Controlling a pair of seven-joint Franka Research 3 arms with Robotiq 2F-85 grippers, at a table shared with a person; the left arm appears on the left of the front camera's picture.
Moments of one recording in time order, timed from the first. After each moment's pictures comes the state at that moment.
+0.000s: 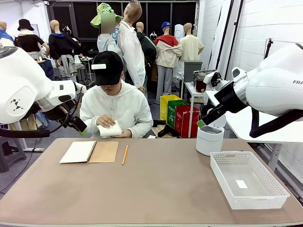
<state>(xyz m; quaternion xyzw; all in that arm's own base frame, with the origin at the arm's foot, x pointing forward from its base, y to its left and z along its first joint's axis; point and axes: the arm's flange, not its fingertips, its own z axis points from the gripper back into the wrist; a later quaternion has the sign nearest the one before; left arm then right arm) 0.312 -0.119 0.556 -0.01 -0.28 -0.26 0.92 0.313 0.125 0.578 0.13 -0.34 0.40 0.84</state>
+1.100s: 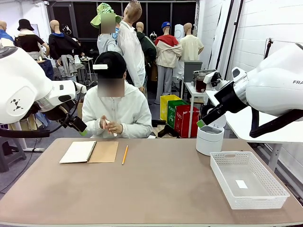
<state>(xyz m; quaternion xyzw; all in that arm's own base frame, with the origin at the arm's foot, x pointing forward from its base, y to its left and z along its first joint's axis) 0.312 -0.119 0.556 -0.01 -0.28 -0.26 0.92 0.313 0.125 0.578 0.13 -0.34 0.40 0.84</state>
